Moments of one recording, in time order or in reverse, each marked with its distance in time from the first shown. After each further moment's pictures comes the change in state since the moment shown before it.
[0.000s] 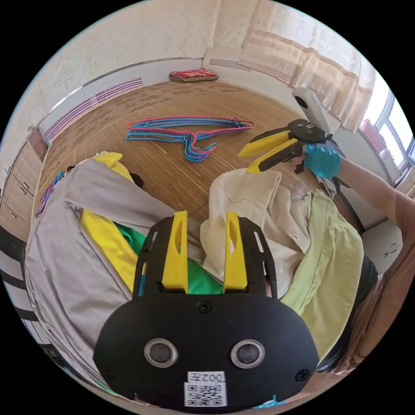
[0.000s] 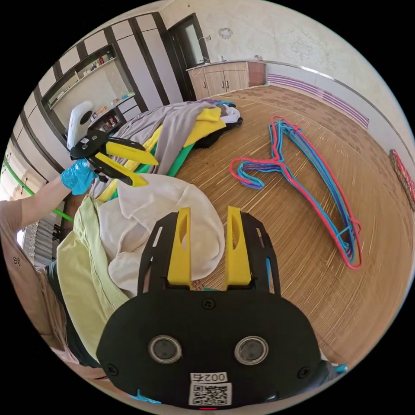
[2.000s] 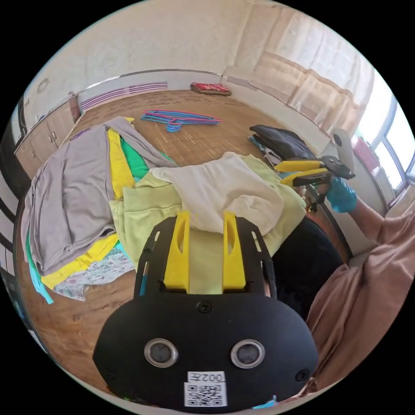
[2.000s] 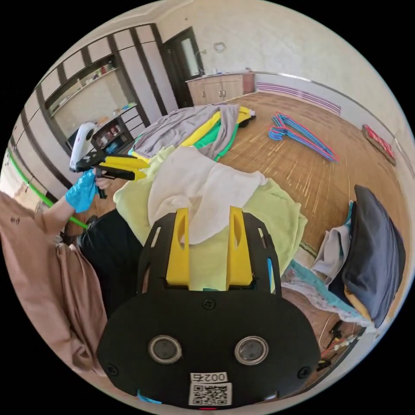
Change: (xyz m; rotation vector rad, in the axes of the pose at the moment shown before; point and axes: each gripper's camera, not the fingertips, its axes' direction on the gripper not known) left arm 0.282 0.352 -0.089 0.153 -0.042 -0.325; right arm -0.330 0.398 -0.101 0.116 0.073 0.231
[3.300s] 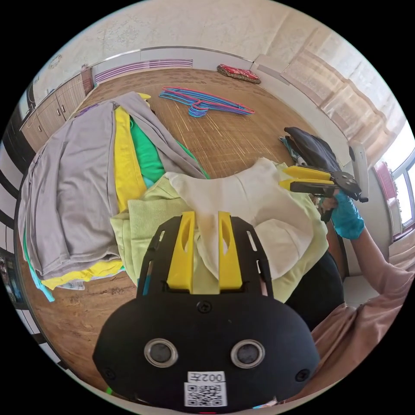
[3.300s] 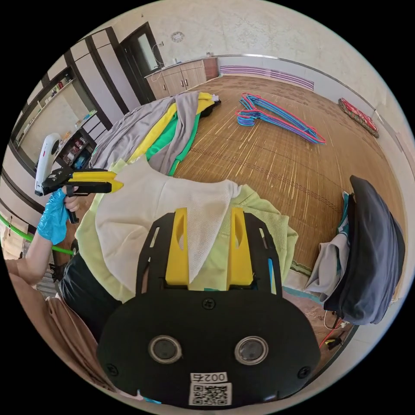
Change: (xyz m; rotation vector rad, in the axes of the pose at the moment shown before) left arm -0.021 -0.041 0.041 -0.144 -0.041 -0.071; right arm 0.046 -0.037 0.055 -0.073 0.111 0.129
